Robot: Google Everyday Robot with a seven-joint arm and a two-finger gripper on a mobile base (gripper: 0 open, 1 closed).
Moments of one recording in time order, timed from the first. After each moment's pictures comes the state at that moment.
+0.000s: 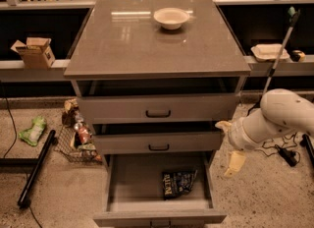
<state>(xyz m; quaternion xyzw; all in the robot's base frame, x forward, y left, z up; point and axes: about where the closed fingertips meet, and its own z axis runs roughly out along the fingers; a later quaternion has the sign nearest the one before) 0.506 -0.214 0.616 -0.66 0.72 0.12 0.20</state>
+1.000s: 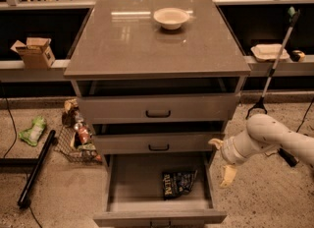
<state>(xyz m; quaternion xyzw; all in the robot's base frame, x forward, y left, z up) 0.528 -0.226 0.474 -0.69 0.68 0.16 0.19</state>
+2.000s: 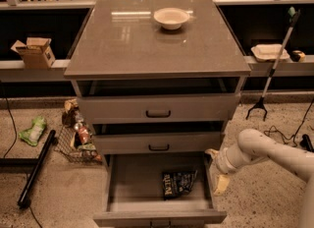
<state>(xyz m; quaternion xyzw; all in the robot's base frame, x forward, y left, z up) 0.531 -0.222 0.397 -0.68 0.69 0.16 0.19</state>
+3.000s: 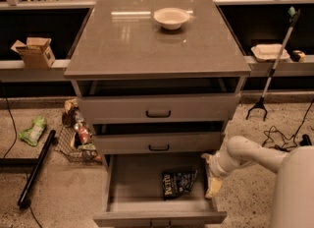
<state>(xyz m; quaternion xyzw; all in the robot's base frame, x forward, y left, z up) 0.549 -0.219 0.331 -0.67 0.71 0.14 0.17</state>
